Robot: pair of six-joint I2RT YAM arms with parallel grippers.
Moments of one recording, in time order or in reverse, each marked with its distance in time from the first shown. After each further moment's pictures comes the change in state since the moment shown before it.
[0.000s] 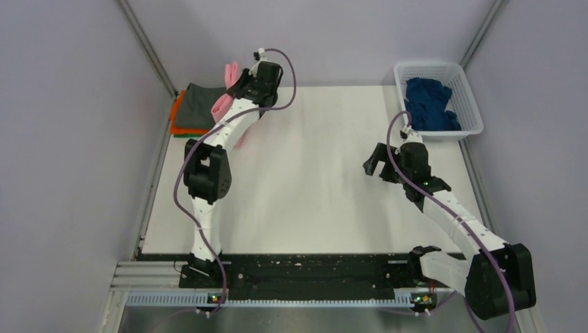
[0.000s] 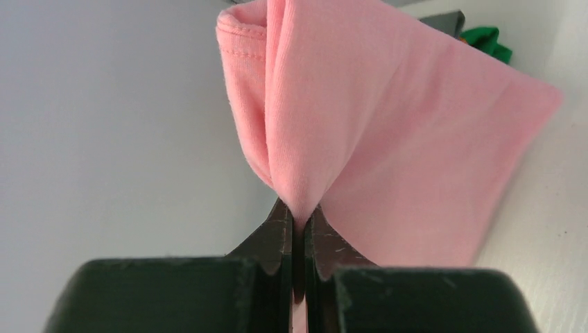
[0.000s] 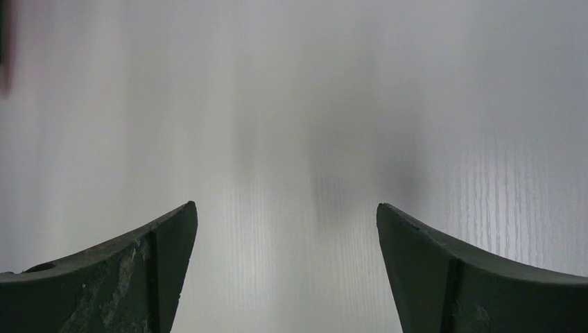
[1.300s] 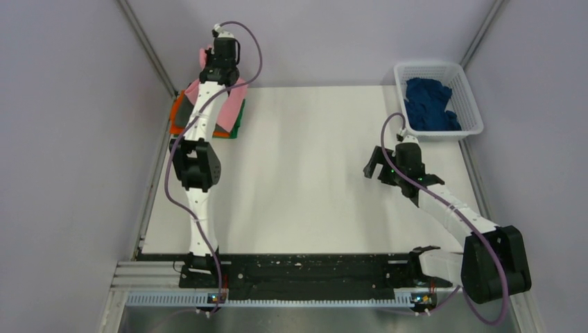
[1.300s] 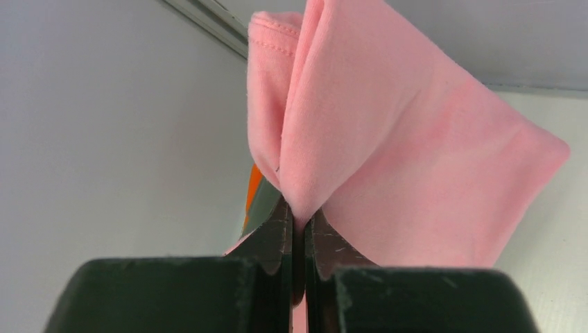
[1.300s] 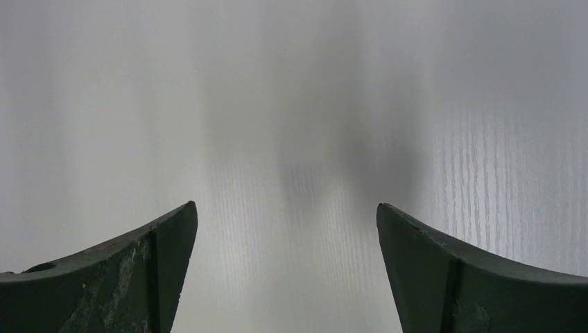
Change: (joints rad) left arm 0.242 0.121 0.396 -0.150 0.346 -0.109; right arm 0.000 0.106 0.001 -0.005 0.042 0.002
